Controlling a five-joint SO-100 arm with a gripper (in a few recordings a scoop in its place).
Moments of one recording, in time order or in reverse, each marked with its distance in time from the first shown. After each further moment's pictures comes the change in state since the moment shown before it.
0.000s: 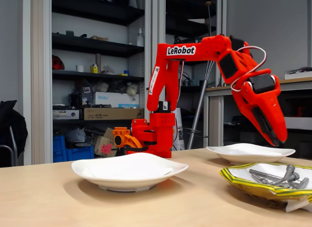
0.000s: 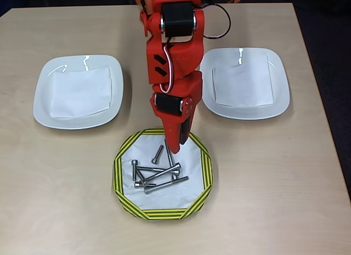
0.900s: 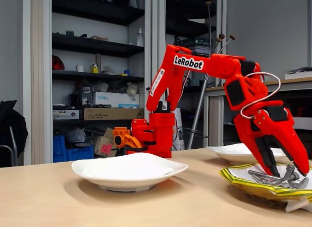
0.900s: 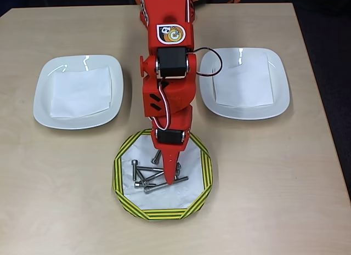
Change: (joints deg) arm 1.7 -17.8 -9.8 -1.8 -17.1
